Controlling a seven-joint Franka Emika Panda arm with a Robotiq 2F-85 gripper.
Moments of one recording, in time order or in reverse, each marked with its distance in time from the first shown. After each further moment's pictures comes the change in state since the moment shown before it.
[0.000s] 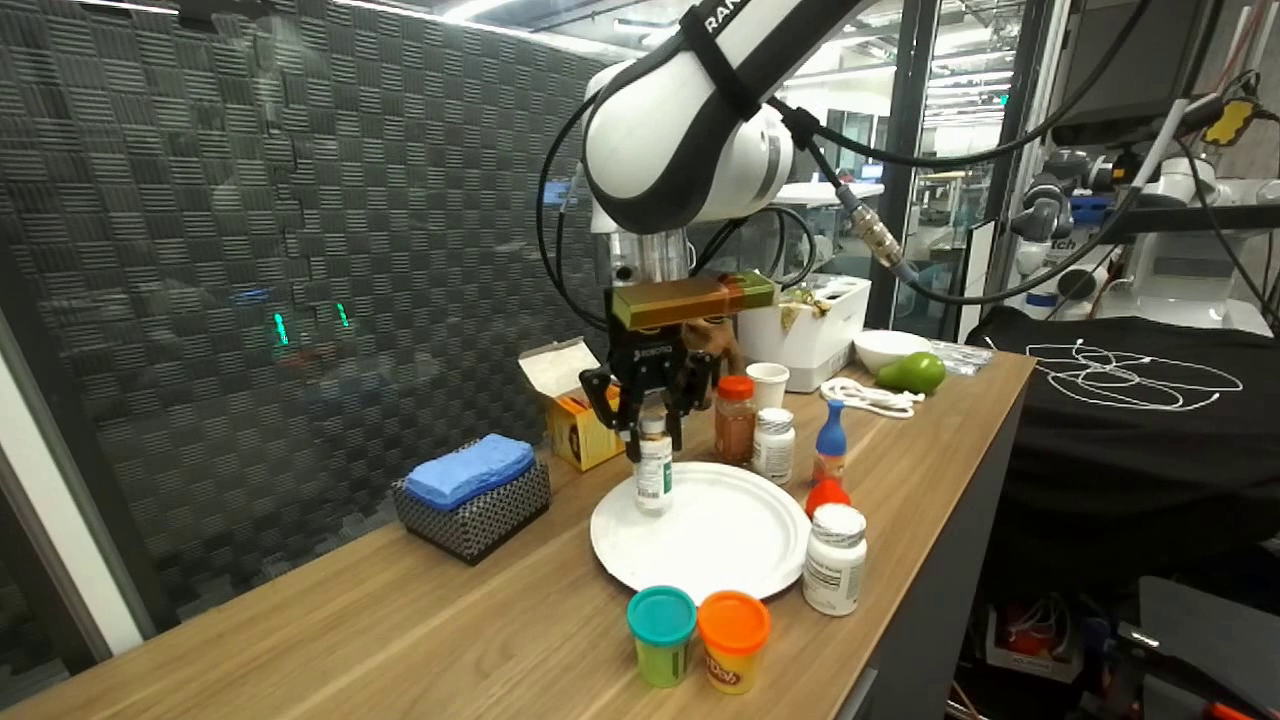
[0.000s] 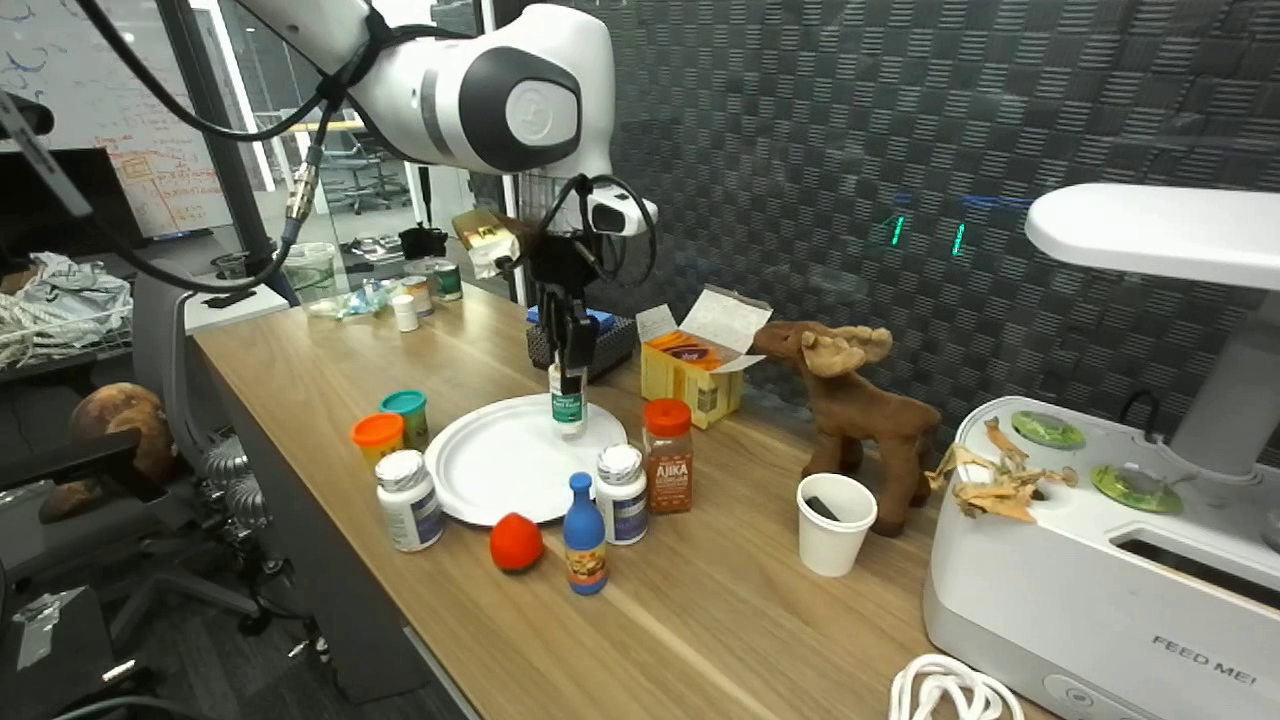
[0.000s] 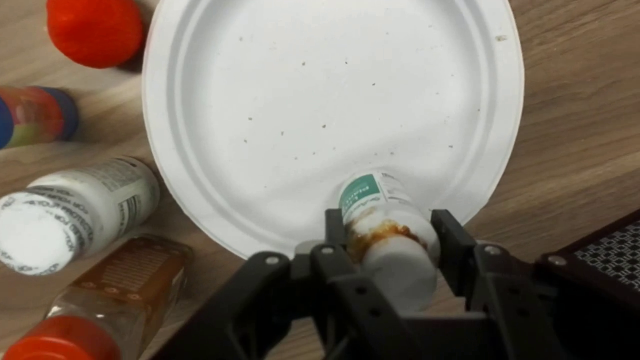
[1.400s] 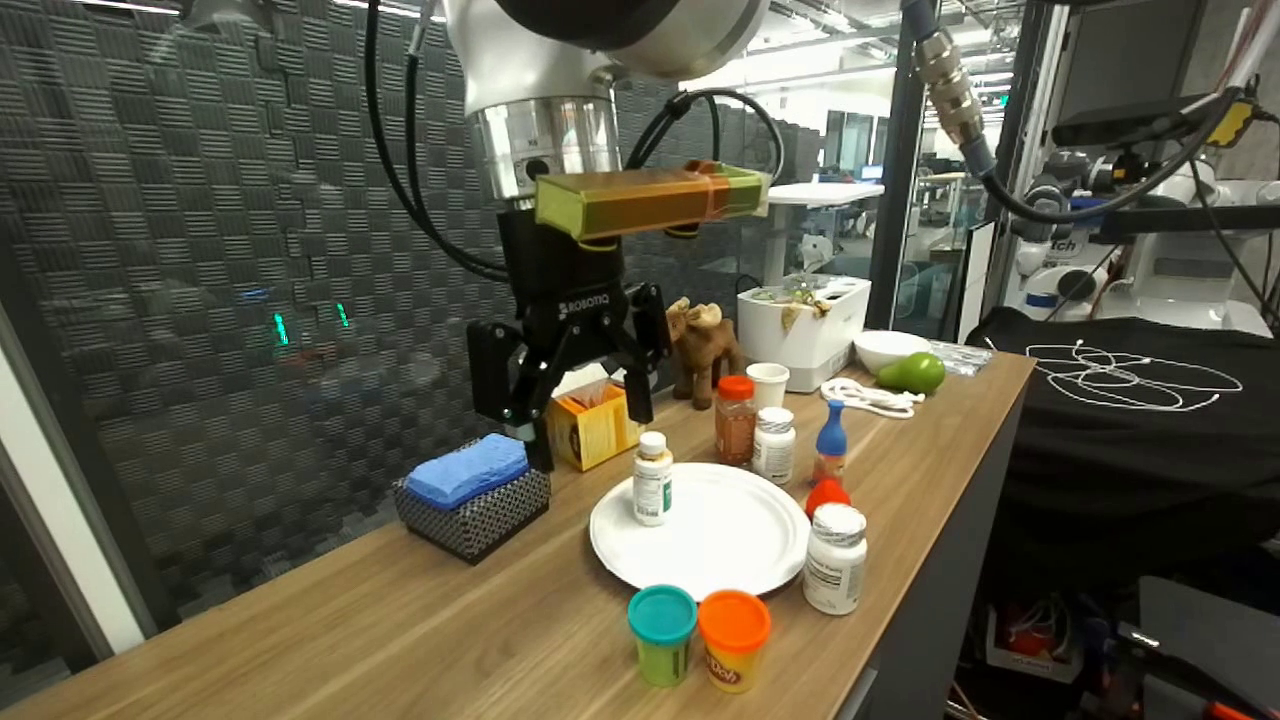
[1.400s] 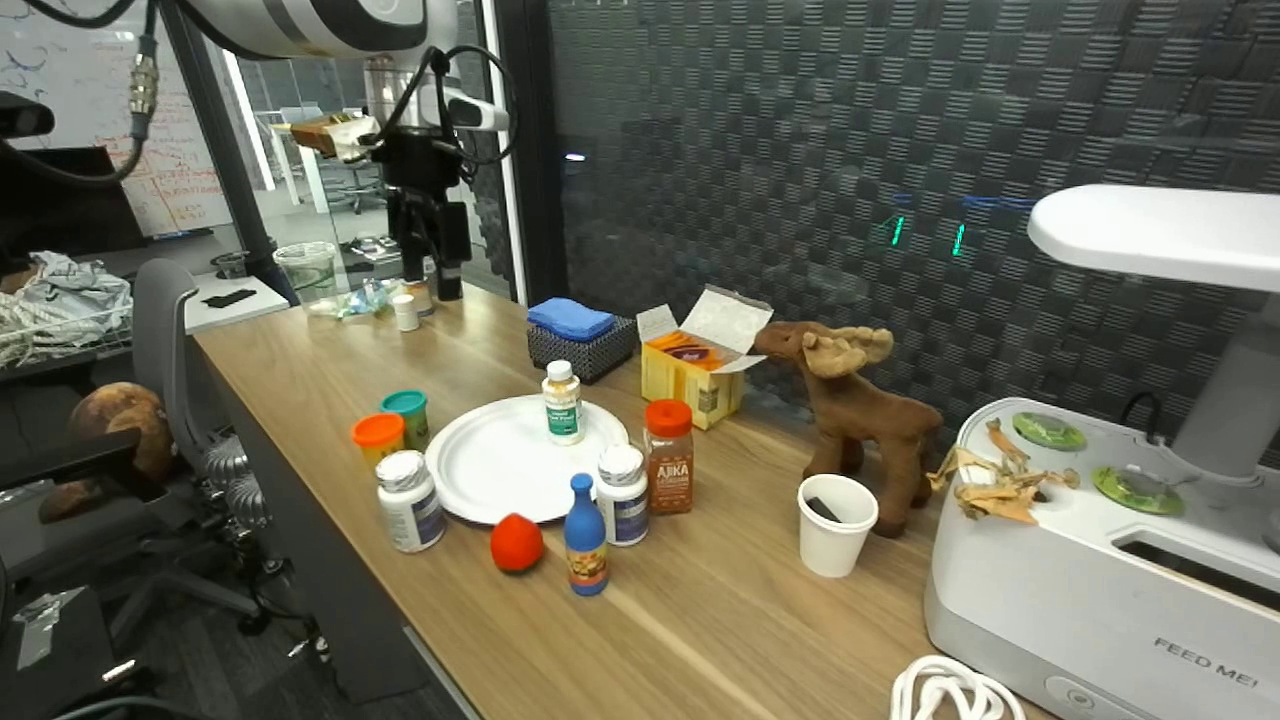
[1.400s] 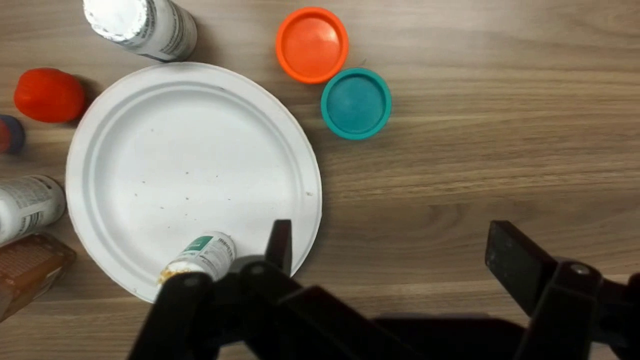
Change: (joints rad) arm 0.120 -0.174 0.142 -0.028 -0.047 -0.186 -0.041
